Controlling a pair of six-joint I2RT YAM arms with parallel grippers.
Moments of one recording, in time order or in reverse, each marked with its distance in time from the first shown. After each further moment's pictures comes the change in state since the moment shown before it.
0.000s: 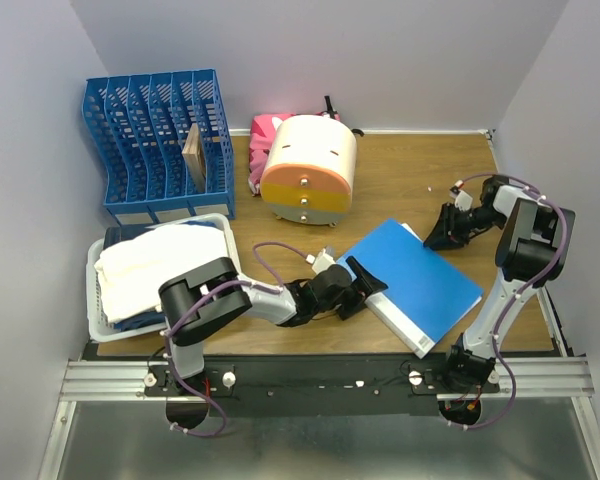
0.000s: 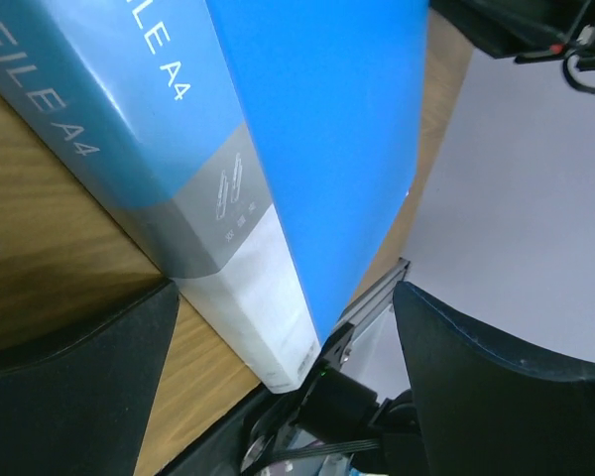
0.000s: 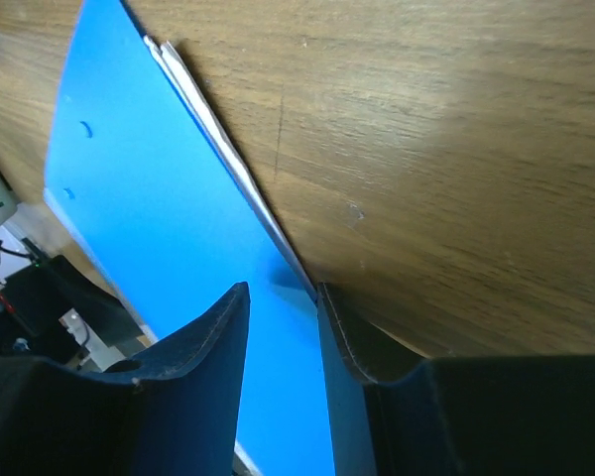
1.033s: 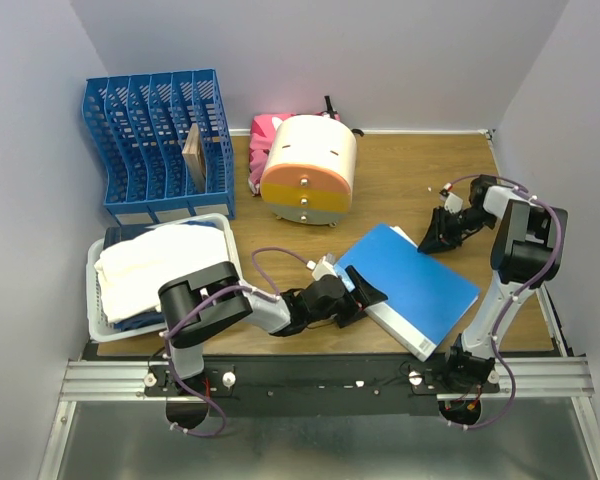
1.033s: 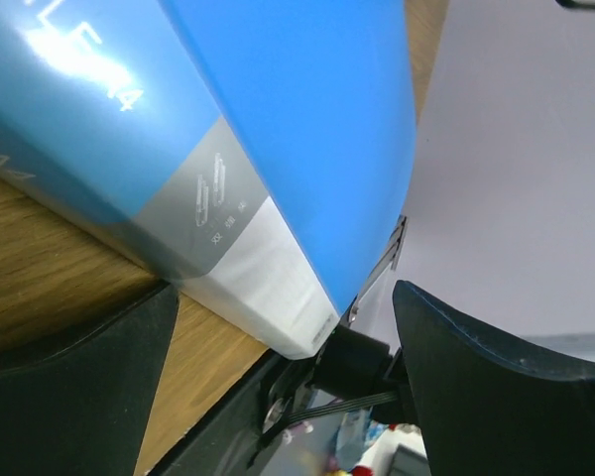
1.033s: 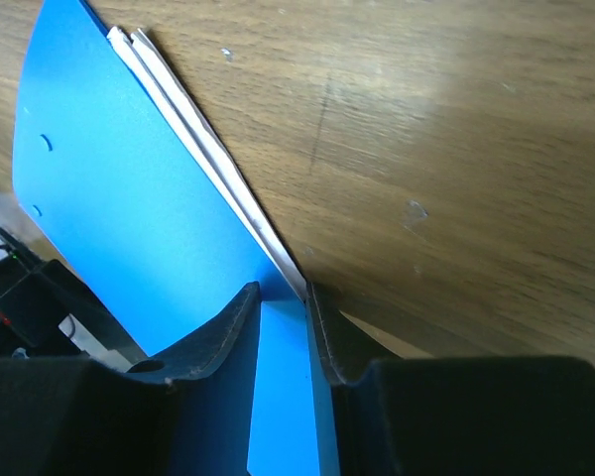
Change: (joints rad) left arm -0.027 -0.018 -0.086 0.126 0.027 0.039; right arm 0.069 -0.018 -0.043 0.006 0.055 0.037
